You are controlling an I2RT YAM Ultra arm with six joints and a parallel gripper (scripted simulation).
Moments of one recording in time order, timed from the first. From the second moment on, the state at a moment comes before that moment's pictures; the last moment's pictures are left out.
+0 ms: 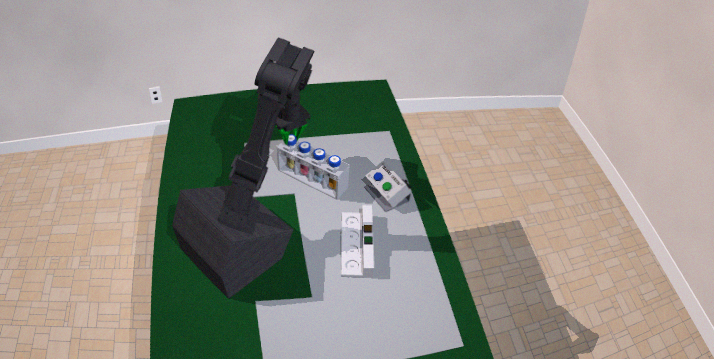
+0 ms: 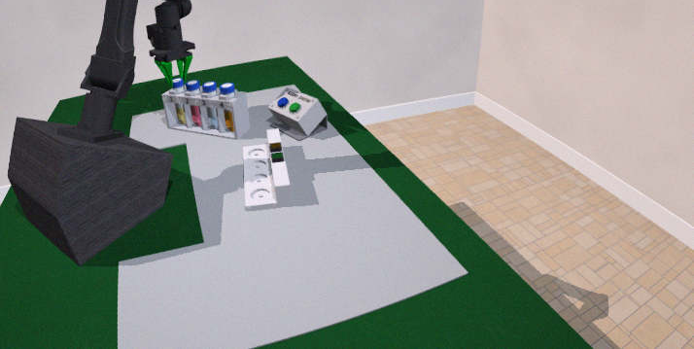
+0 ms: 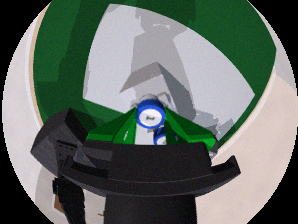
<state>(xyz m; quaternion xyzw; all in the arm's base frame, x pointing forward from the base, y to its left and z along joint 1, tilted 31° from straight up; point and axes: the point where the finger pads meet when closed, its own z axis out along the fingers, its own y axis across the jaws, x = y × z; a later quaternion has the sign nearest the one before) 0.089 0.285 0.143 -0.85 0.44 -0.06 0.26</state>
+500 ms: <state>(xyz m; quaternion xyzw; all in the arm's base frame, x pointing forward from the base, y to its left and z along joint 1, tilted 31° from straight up) 0.089 0.285 0.143 -0.95 0.15 -0.14 0.23</state>
